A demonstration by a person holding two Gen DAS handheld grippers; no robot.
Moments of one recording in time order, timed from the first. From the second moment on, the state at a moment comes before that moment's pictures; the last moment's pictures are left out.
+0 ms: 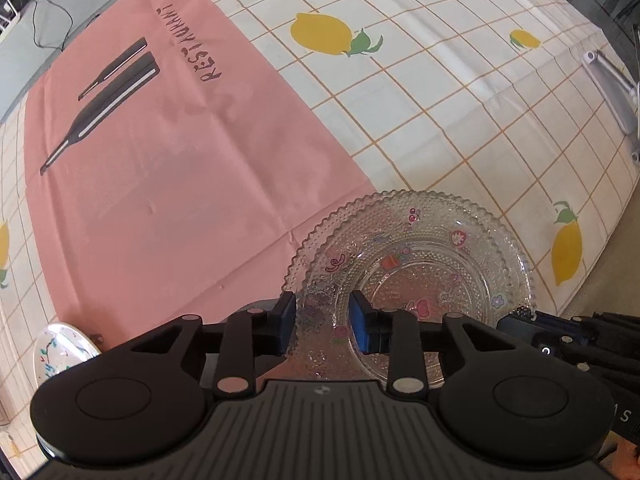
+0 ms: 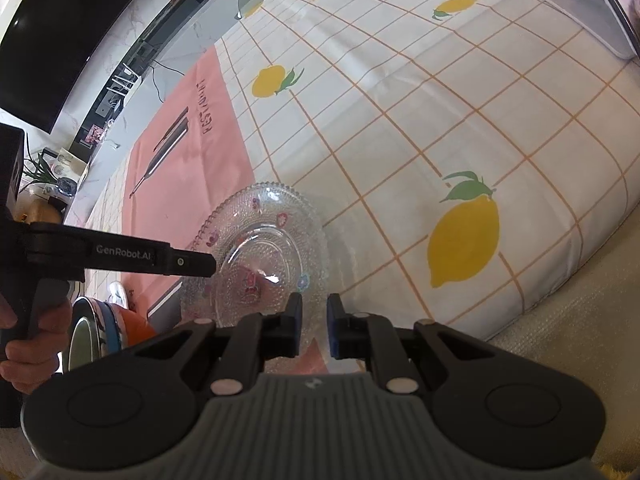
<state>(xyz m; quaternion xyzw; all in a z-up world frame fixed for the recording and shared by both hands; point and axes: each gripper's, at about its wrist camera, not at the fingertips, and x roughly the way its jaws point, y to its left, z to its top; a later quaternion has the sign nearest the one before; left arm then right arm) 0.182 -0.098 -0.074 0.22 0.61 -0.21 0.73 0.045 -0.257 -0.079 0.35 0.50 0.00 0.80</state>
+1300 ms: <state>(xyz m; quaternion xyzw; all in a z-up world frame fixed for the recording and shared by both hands) 0.098 0.155 0.042 -0.14 0.29 0.02 0.95 0.140 -0.168 0.055 0.19 0.38 0.24 0.87</state>
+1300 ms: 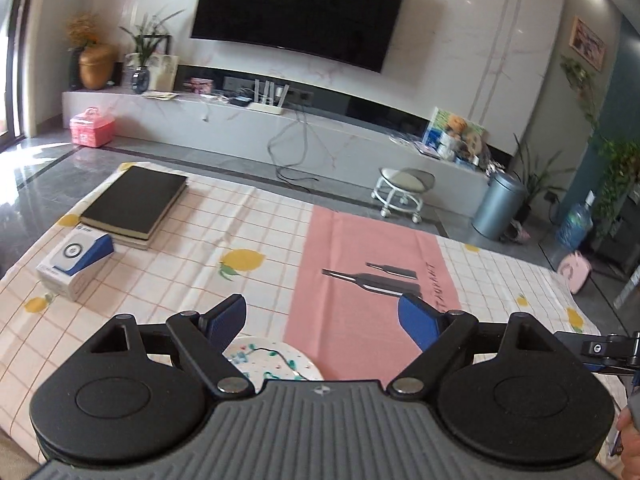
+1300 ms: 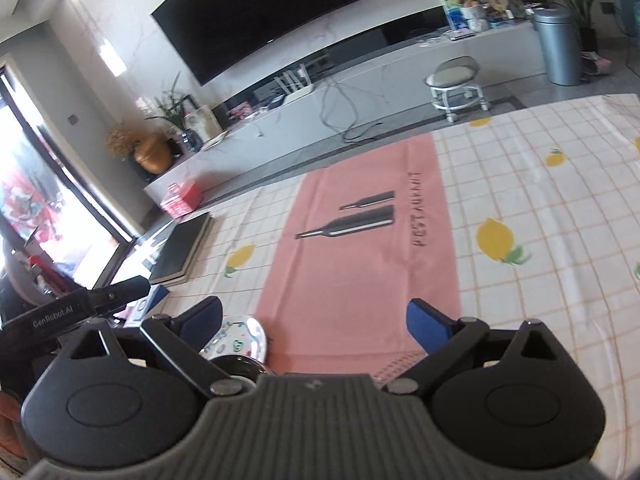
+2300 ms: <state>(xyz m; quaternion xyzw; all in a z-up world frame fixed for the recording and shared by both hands) 0.094 0.298 -0.110 -0.44 0.39 0.03 0.81 0.338 0.000 -0.111 0.19 0.63 0.45 0.60</state>
